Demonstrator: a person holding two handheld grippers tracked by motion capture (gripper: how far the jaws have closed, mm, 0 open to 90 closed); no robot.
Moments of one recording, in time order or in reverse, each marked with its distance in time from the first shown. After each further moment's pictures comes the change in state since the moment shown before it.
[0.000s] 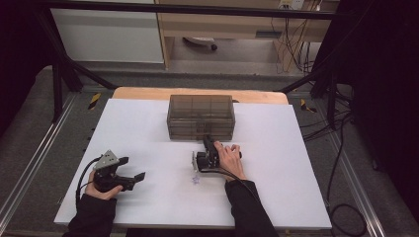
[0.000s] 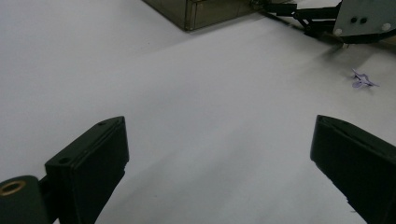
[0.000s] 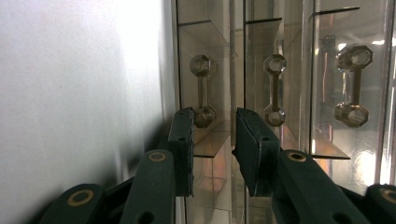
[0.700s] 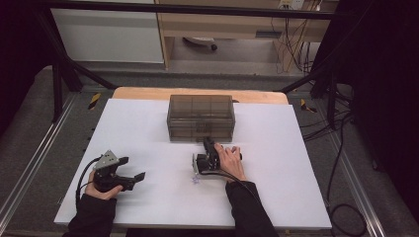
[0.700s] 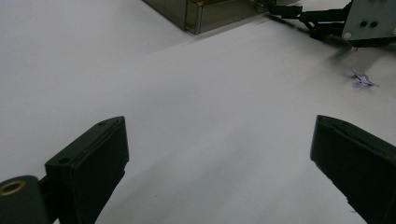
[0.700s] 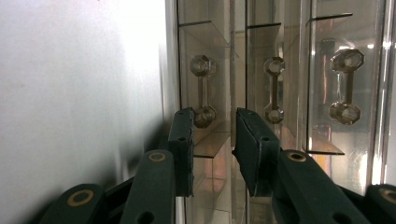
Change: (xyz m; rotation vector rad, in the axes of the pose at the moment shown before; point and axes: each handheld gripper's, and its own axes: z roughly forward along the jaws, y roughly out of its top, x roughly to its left) left arm 0.000 0.000 0.000 0.000 0.001 0.000; right arm 0.002 0.000 -0.007 -0.013 0.002 -0.005
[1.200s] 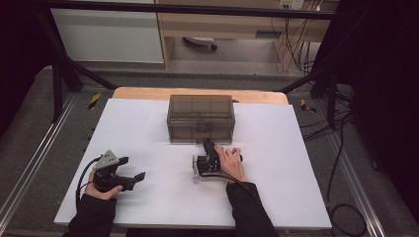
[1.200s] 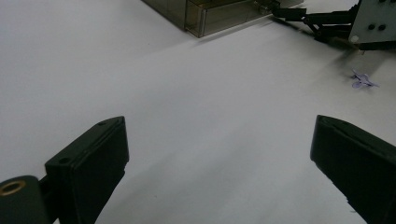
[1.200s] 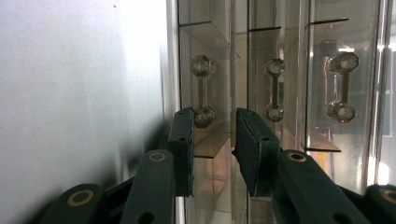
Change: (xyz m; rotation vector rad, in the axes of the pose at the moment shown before) left arm 0.000 0.000 0.000 -0.002 0.000 0.000; right arm 0.002 0.000 -0.006 -0.003 0.006 0.003
